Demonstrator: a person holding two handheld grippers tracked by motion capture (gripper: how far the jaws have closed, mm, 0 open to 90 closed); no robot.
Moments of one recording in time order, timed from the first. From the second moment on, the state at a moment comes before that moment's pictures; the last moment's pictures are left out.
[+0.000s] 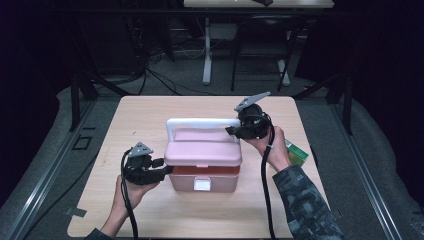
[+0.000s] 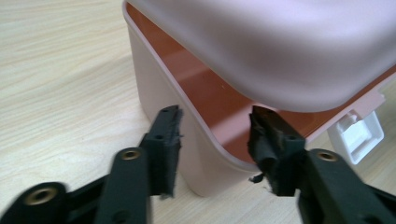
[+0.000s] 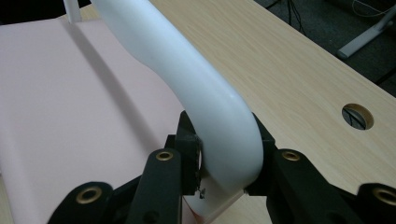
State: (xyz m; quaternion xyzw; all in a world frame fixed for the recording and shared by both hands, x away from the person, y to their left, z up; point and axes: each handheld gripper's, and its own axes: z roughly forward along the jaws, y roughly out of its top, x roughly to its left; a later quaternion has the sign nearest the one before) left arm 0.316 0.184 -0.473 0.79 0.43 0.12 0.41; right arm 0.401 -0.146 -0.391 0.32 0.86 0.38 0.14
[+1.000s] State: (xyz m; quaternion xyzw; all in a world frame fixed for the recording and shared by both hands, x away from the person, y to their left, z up) left arm 0.326 0.177 -0.475 0.79 0.44 0.14 0.39; right arm 0.422 -0.147 -0.374 0.33 0.86 0.37 0.14
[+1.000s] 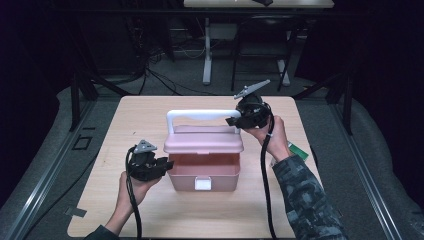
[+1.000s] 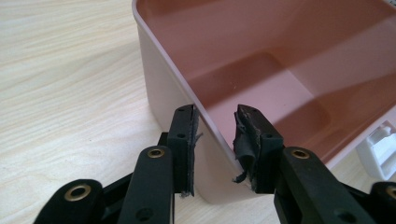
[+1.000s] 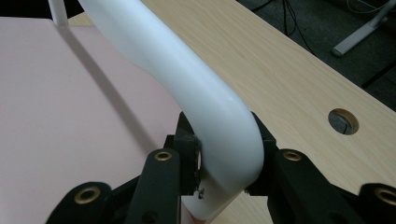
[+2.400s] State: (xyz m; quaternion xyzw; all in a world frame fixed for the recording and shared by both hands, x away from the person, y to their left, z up) left arm 0.350 0.168 -0.413 0.76 0.39 0.26 0.45; right arm 0.449 -0.148 -0.364 0.37 0.85 0.37 0.11
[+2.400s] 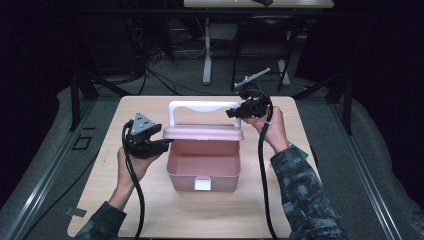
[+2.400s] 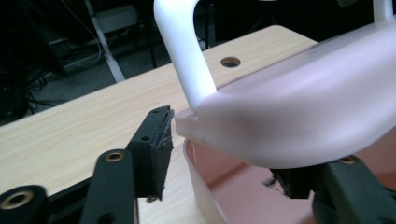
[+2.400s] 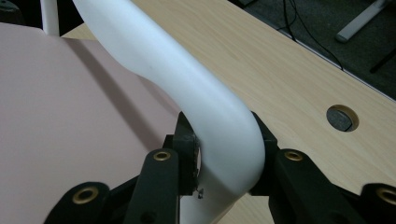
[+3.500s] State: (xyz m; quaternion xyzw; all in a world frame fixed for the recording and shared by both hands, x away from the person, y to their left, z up) left arm 0.355 0.151 -0.397 0.77 0.40 0.32 0.38; right arm 0.442 -0.167 -0.361 0.38 0.83 0.38 0.15
